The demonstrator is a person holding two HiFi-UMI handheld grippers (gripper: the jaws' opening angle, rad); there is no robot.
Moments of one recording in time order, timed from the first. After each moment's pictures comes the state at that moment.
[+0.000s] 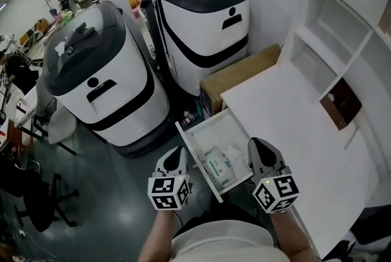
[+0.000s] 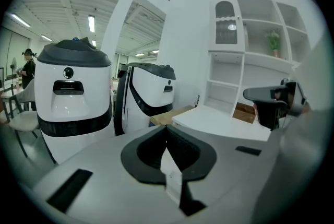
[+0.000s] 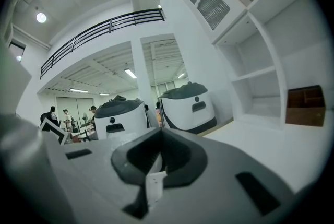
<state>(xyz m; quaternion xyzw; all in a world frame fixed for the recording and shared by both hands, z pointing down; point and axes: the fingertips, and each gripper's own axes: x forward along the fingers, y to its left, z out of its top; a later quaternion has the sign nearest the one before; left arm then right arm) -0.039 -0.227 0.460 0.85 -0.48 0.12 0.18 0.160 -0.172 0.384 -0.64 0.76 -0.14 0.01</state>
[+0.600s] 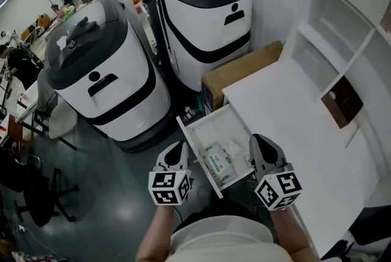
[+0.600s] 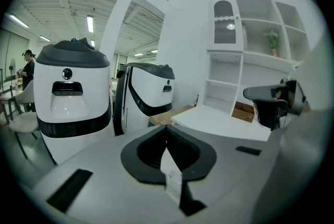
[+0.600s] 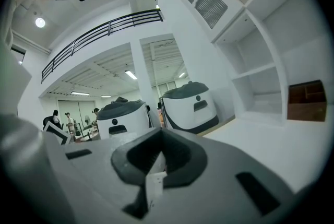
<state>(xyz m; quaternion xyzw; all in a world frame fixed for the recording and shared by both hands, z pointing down) -0.037 -0.224 0.458 0.85 -0.48 0.12 0.17 0.159 -0.168 0.383 -0.63 0.76 -0.15 0.02</state>
